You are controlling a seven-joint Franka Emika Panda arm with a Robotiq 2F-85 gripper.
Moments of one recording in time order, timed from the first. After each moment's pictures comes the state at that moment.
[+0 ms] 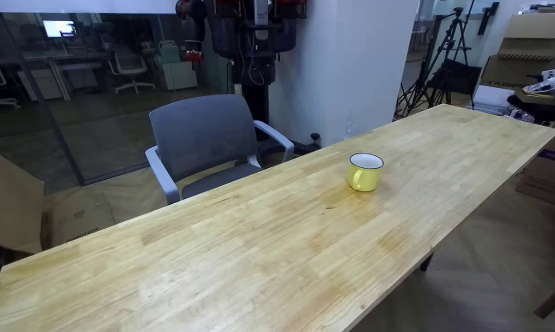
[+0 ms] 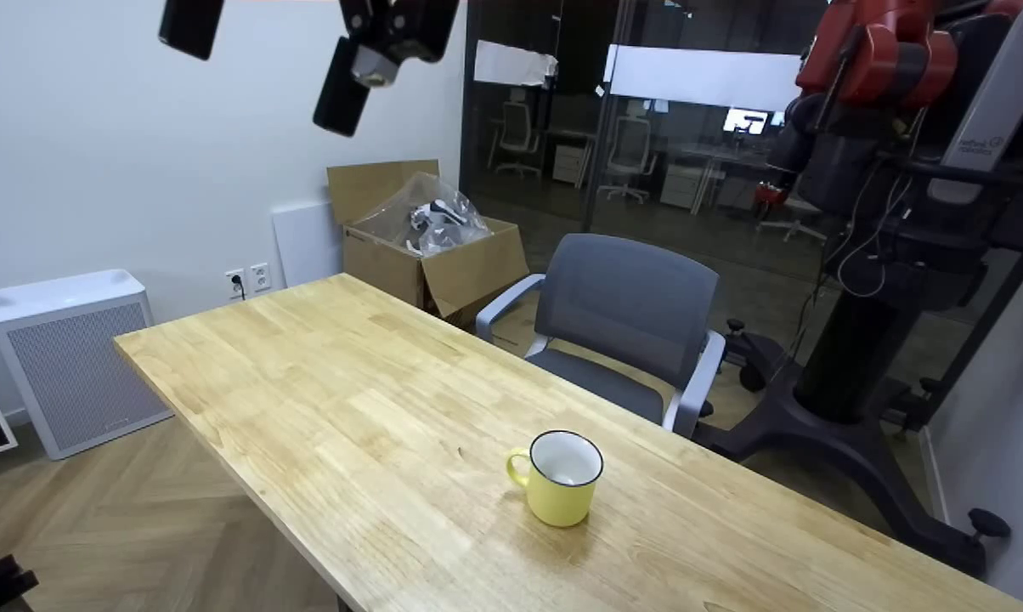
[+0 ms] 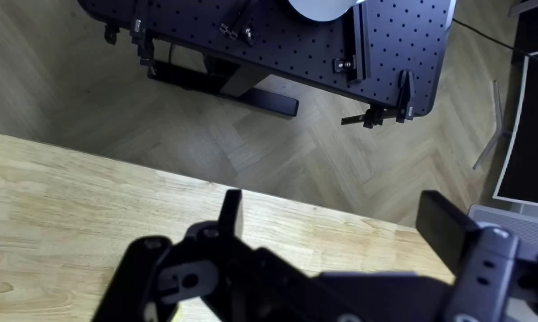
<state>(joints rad) -0.01 -0.32 -0.30 -2.04 0.02 1.38 -0.53</state>
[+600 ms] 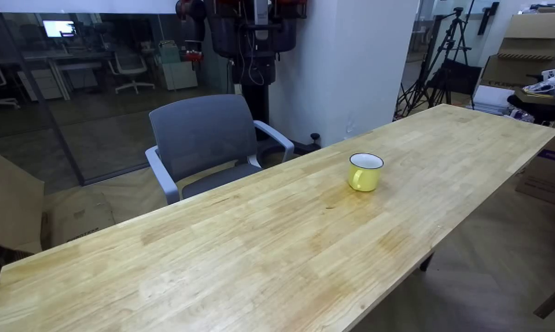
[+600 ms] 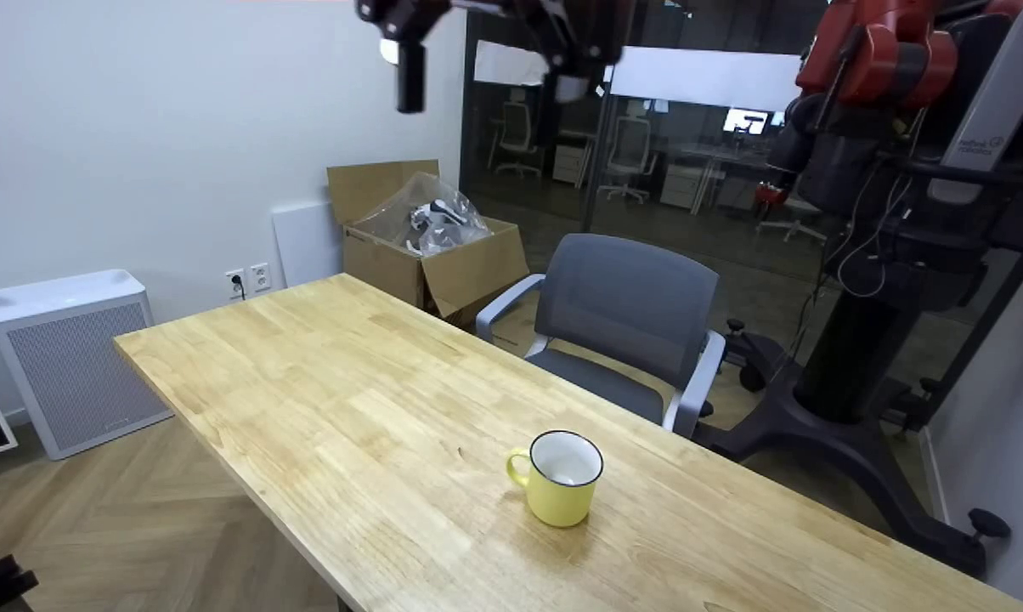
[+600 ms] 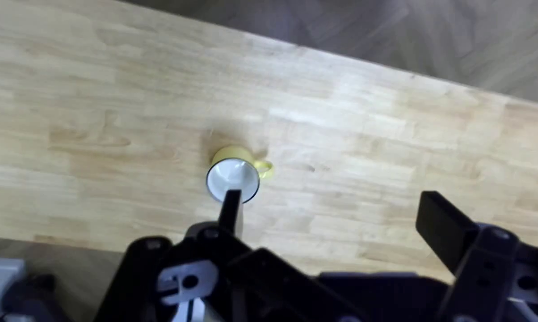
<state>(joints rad) -0.08 -0.29 -0.28 -2.09 0.02 1.86 -0.52</state>
